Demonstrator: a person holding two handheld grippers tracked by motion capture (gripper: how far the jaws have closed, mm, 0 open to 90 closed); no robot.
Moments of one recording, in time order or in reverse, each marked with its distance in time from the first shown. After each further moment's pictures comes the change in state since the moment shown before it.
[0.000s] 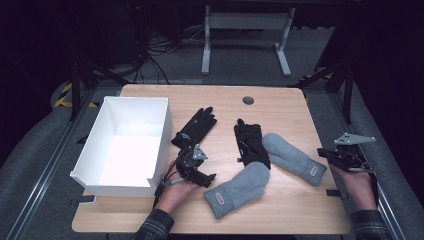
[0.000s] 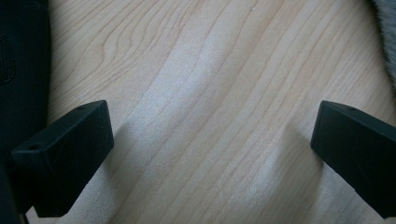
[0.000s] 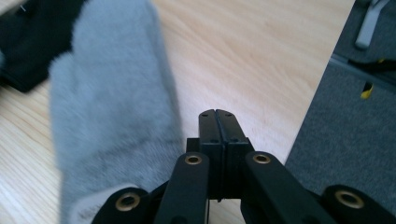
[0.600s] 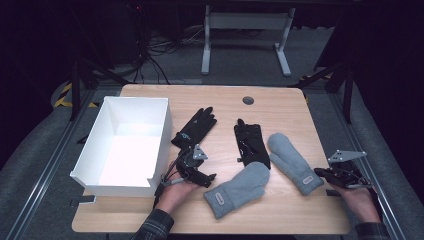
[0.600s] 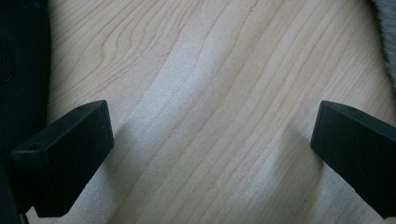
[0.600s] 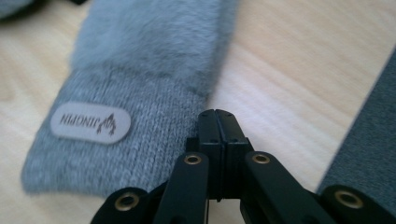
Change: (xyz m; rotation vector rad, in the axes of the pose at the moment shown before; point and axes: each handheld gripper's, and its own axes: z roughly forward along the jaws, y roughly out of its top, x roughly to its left) left arm -0.001 0.000 0.000 0.001 0.002 -0.003; right arm 0.034 -0.031 -0.005 0.139 0.089 -0.062
